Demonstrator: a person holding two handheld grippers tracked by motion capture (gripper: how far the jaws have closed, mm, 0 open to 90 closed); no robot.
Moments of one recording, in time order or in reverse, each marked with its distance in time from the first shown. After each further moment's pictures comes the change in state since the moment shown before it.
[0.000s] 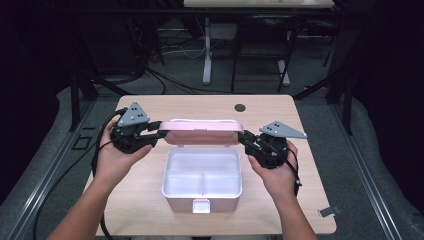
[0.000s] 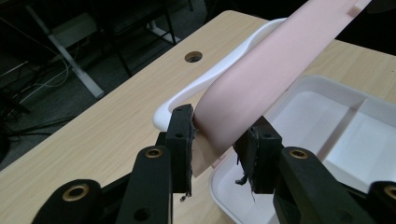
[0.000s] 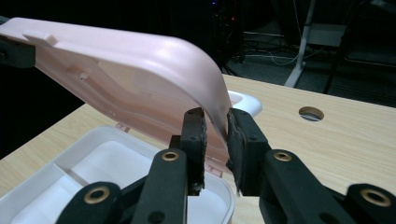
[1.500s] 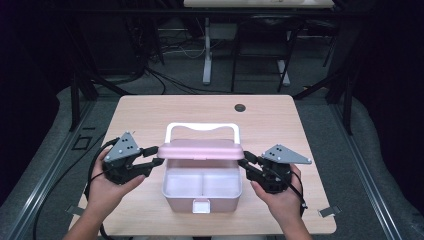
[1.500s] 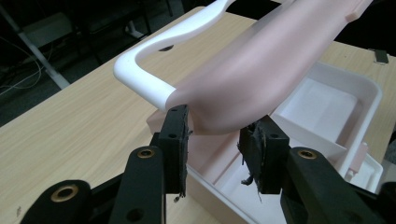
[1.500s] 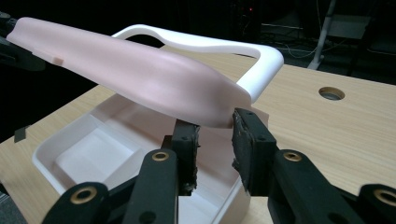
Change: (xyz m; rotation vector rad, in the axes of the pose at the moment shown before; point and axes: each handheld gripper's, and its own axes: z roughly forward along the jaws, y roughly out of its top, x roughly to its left) left arm -0.030 -0.055 -0.019 -0.045 -0.076 -0.013; right arm 0.015 -0.038 -0.028 0.025 0.063 -0.031
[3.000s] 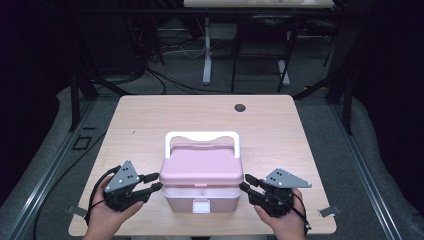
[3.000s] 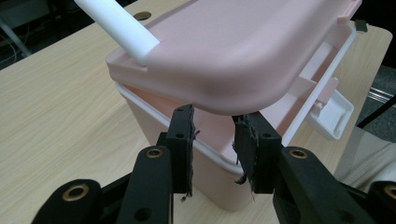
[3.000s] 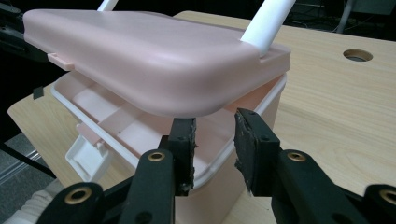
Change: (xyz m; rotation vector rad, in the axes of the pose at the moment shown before) left arm -0.027 -0.057 0.002 0.032 -0.047 -0.021; right arm 0.005 -0.052 -0.012 0.071 0.056 -0.015
